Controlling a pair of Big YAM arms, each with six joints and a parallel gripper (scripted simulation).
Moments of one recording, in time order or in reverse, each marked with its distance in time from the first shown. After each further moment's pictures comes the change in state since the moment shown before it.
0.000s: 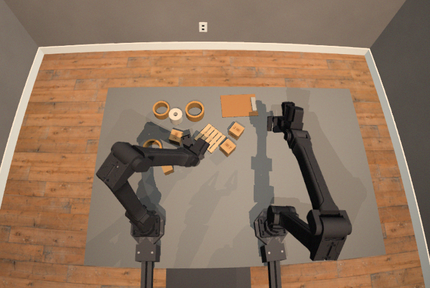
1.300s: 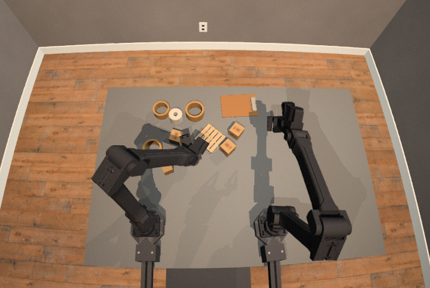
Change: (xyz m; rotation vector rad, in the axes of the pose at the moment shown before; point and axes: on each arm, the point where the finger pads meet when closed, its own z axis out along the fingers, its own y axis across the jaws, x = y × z) left arm -0.005 0.007 -0.013 -0.017 0.010 0.005; right arm 0.000 0.000 0.000 0.000 0.000 0.000
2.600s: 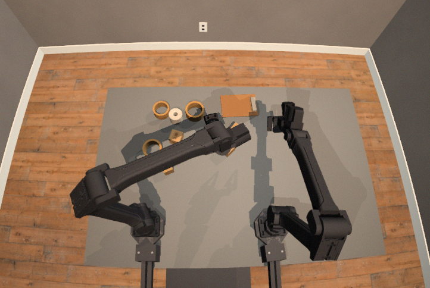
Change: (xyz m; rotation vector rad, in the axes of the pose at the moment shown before) left arm -0.076 -0.079 -0.313 0.005 -0.008 0.027; right arm 0.000 0.000 0.000 0.000 0.000 0.000
